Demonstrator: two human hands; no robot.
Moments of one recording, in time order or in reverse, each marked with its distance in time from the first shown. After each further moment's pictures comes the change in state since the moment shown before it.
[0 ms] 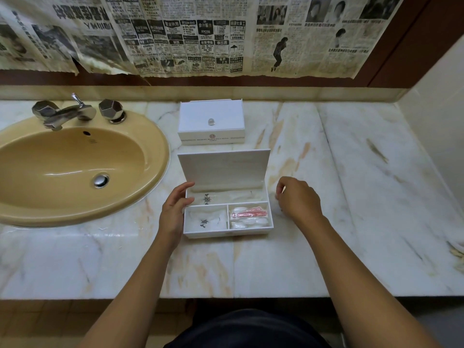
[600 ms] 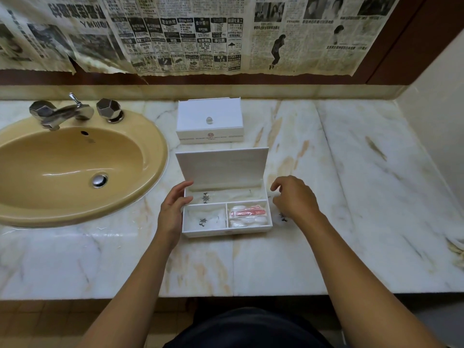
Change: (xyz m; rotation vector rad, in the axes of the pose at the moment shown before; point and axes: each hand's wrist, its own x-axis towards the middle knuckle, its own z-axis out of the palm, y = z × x) left_hand 0.003 -0.003 -0.004 0.029 -0.020 -0.022; right_hand 0.005 0.002 0.005 0.039 -0.074 -0.009
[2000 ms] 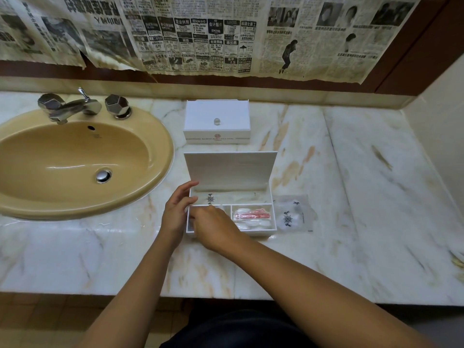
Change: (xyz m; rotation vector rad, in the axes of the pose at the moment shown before) left_hand 0.002 0.001 0.004 -0.094 -0.002 0.057; right_hand -0.059 -0.131 0.067 -0.057 -0.266 -0.576
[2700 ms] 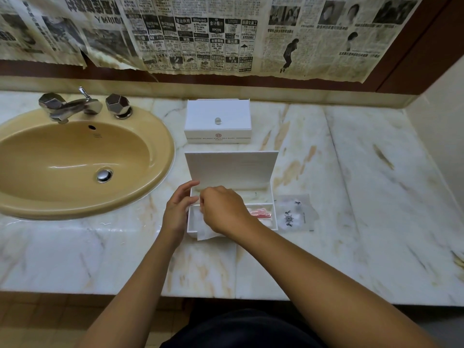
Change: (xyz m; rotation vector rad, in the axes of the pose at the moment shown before) left_hand -0.004 0.006 0.000 0.067 -0.007 -0.031; right_hand 0.001 0.002 -0.038 -0.040 0.098 0.097
